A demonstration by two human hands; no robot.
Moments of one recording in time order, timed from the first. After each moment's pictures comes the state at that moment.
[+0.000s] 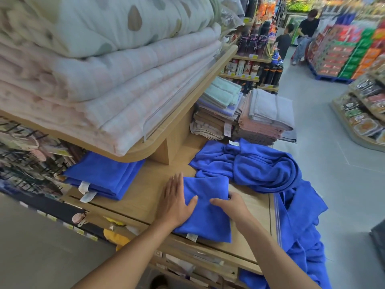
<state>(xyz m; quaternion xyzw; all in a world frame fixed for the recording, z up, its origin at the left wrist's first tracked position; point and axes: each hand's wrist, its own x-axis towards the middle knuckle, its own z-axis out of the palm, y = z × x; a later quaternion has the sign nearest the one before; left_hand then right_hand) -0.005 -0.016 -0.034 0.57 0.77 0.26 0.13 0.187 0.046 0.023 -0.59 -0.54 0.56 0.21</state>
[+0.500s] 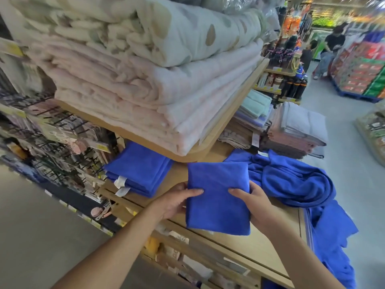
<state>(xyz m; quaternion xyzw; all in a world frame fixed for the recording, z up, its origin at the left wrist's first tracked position) -0.088 -0.059 0.044 0.29 0.53 0.46 0.65 0.148 0.023 0.090 -0.42 -0.54 0.68 0.28</state>
